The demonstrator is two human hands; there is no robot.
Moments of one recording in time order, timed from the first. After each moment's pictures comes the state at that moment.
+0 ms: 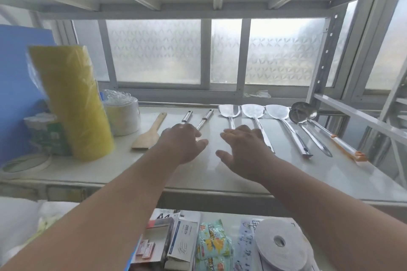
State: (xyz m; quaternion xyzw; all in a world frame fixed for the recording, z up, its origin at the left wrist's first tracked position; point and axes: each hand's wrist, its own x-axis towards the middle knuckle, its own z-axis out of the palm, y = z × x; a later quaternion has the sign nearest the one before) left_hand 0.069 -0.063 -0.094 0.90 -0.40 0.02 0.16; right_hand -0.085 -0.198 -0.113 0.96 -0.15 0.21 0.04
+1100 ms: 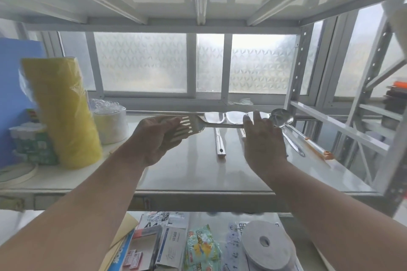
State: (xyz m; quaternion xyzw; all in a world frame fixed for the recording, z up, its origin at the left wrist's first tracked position) left_hand 0.065 -0.027 -0.069 0.54 -0.29 -0.28 0.74; right_hand -0.126 -0.228 -0.100 0.88 -0.37 0.27 0.15
